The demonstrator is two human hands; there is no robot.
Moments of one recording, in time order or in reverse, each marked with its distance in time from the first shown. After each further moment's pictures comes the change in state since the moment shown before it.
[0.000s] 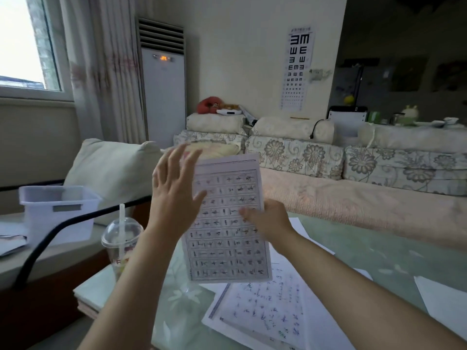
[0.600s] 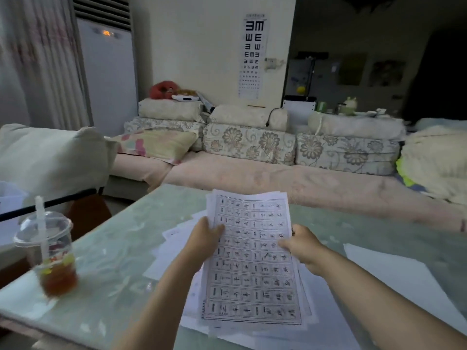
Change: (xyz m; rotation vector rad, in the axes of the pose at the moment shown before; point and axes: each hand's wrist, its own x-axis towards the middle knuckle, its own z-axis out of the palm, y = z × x) left_hand -0.080 0.126 0.120 -0.761 -0.736 -0.769; right_hand -0.053 0.104 -0.172 -0.291 0.086 0.411
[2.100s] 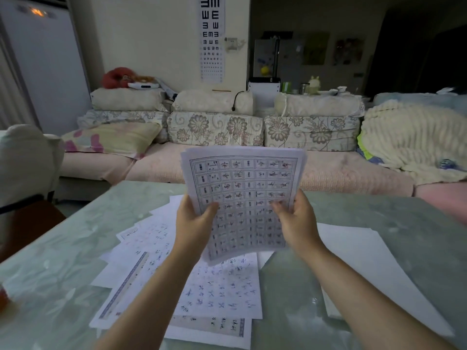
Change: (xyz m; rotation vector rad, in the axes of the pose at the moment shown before) left_hand -0.021 0.047 0.085 -0.490 0.071 0.308; right_hand -0.034 0.023 -0.062 0.257 0.467 -0.509
